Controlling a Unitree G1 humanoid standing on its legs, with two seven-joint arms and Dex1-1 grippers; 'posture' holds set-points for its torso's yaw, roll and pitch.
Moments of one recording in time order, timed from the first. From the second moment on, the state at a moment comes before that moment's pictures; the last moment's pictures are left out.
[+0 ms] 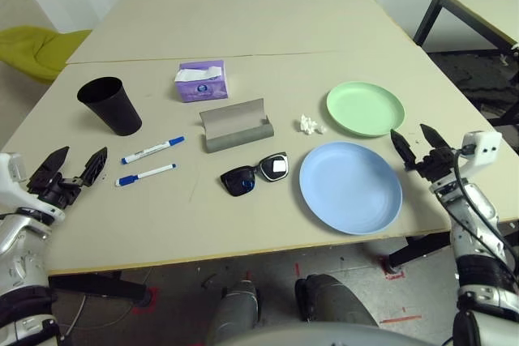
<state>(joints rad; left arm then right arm) -0.09 0.71 0.60 0.55 -0.51 -0.09 -0.76 -0.20 -0.35 -0.33 0.32 0.40 -0.13 0.64</state>
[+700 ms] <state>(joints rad) -0.09 0.66 0.55 0.50 -0.51 -0.07 -0.74 -0.21 -0.44 -0.37 0.37 0.42 -0.12 0.65</state>
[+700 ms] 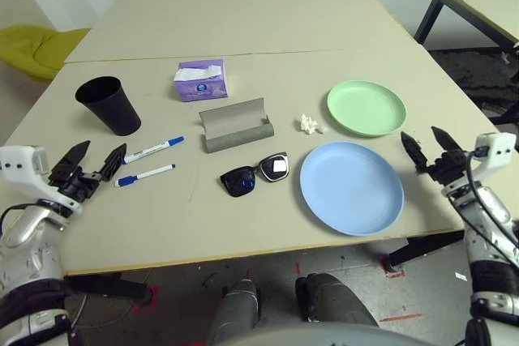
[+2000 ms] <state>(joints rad) -0.21 0.77 0.18 0.27 -0.55 0.01 -1.56 0.01 -0.99 -0.48 -0.38 0.87 1.10 0.65</state>
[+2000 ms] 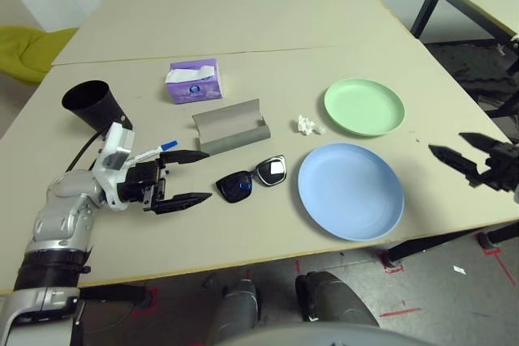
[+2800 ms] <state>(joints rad) -0.13 0.74 0.18 0.21 -0.54 -0.05 -1.52 -0.12 -0.88 -0.26 -0.39 0.90 1.46 0.55</state>
